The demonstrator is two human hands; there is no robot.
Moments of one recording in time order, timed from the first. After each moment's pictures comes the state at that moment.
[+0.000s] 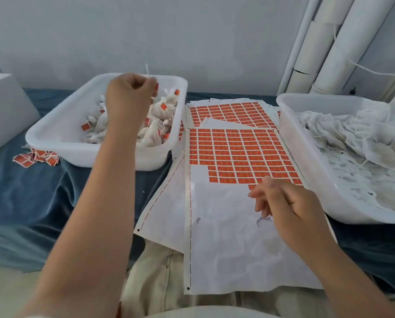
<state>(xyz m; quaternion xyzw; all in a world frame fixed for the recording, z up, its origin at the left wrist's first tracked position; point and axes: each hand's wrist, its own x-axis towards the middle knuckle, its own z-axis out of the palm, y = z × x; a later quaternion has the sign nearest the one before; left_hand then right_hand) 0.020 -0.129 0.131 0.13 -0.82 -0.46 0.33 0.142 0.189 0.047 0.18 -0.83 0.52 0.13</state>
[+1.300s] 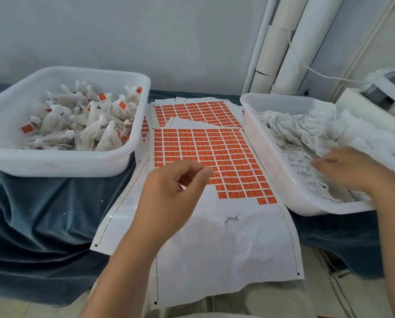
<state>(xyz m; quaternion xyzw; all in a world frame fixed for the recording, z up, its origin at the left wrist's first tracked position) 0.136 0.006 0.063 -0.07 -0.82 -0.55 0.16 0.042 0.370 0.097 -0.11 -0.99 0.11 -0.05</state>
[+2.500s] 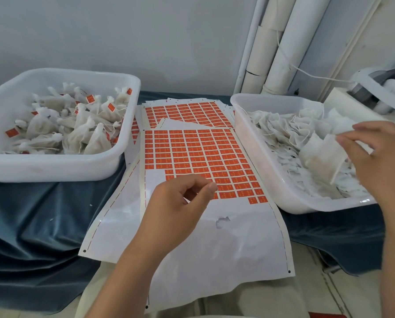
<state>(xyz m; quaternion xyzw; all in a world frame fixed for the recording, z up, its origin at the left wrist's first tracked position) 0.139 0.026 0.050 -0.07 -0.83 -0.55 0.07 0.078 0.401 0.100 -0.02 -0.93 0.15 0.34</state>
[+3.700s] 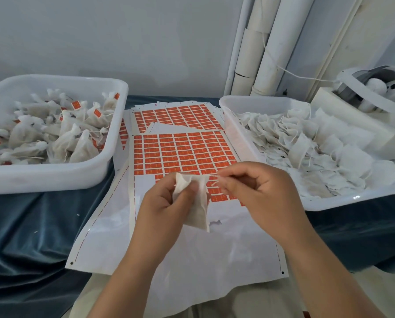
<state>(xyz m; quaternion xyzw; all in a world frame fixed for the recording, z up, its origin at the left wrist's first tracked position) 0.138 0.032 0.038 -0.01 -0.74 -0.67 0.05 0.131 0.224 0.081 0.13 -0.83 0.54 0.11</state>
